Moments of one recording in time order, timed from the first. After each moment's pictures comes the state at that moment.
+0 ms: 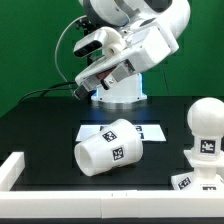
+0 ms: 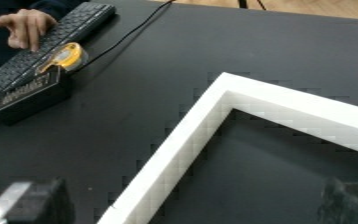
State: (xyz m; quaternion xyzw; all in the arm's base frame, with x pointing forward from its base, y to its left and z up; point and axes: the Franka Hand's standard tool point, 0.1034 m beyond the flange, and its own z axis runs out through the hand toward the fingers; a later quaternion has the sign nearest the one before) arm 0.543 -0.070 0.143 0.45 0.72 -0.10 0.51
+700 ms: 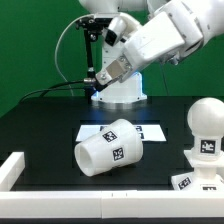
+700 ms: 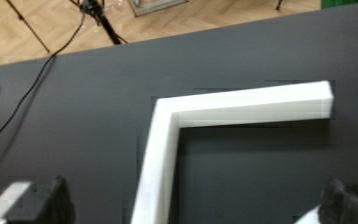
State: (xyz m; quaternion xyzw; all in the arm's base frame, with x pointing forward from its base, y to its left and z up) arm 0.585 -0.057 0.164 0.64 0.60 -0.24 0.42
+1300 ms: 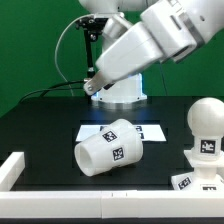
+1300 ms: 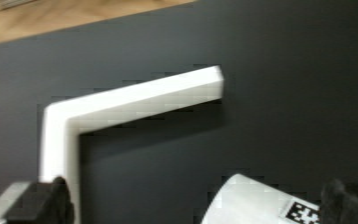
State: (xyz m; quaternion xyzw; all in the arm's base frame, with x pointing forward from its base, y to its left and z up) arm 0.574 -0.067 0.146 0.76 0.47 -0.36 0.26
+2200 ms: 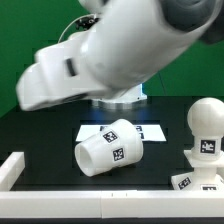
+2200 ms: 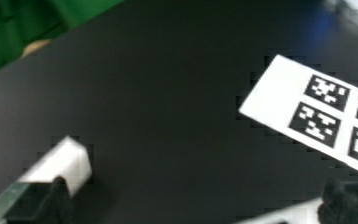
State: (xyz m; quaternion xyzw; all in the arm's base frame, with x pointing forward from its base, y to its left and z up) arm 0.555 -0.114 0.131 0.83 0.22 -0.50 0.08
